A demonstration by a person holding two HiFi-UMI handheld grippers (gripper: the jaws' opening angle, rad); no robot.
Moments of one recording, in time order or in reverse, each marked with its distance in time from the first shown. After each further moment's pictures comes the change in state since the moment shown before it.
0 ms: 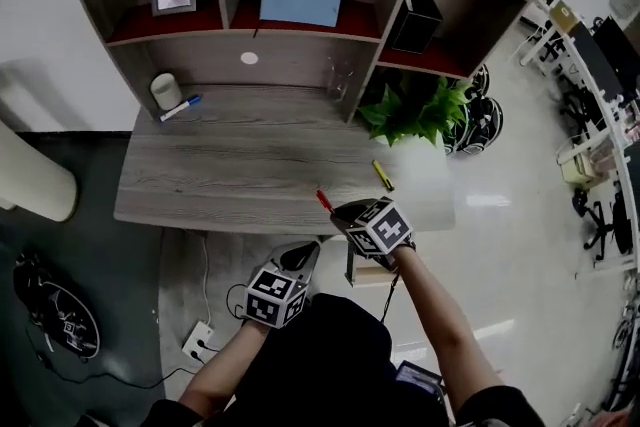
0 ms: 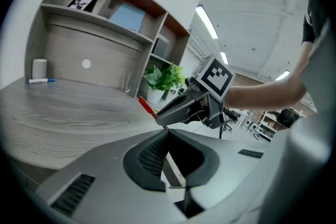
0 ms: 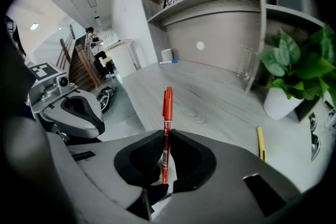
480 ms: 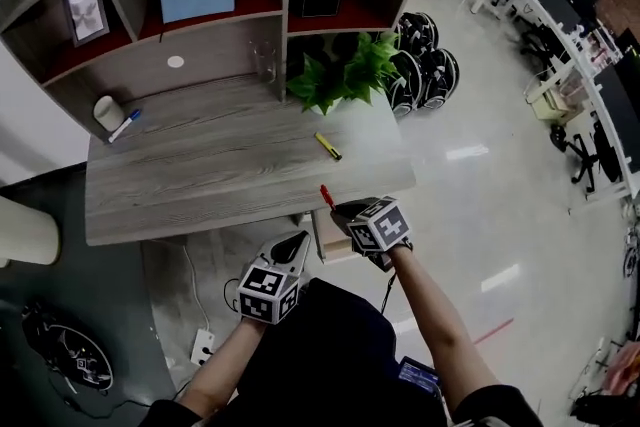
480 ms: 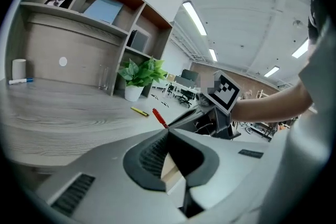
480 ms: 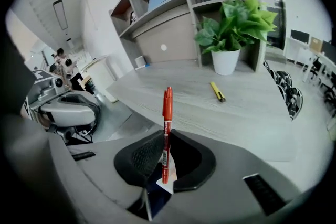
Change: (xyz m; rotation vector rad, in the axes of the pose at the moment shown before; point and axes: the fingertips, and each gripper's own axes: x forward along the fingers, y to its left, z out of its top) left arm 0.039 -0.078 -0.007 0.064 0.021 -0.089; right arm -0.076 -0.035 -0.107 0.296 -0.091 -0.148
